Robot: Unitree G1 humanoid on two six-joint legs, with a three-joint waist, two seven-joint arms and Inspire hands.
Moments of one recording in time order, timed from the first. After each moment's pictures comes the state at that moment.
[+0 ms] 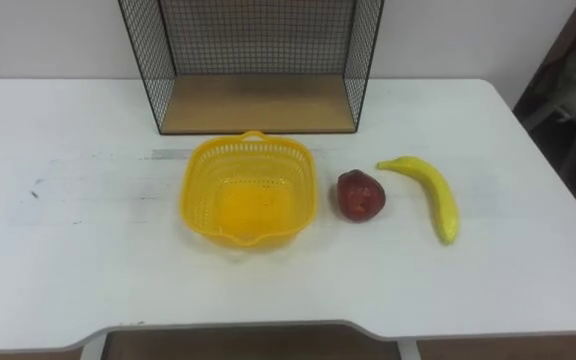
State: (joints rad) left arm 0.22 0.18 0.08 1.16 0.31 0.17 0.06; right arm 0.14 -0.21 0.06 1.33 -0.16 0.21 0.11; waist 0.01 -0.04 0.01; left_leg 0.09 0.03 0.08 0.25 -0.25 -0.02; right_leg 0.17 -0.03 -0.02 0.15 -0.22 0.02
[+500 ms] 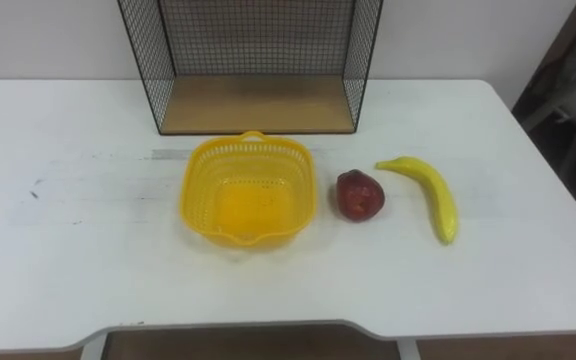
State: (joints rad) left arm 0.23 0.17 0.08 1.16 0.32 0.17 0.07; right arm 0.14 -0.21 0.00 1.33 -0.01 0.21 0.01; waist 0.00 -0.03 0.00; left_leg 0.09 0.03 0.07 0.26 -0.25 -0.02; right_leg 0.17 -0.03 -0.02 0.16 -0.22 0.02
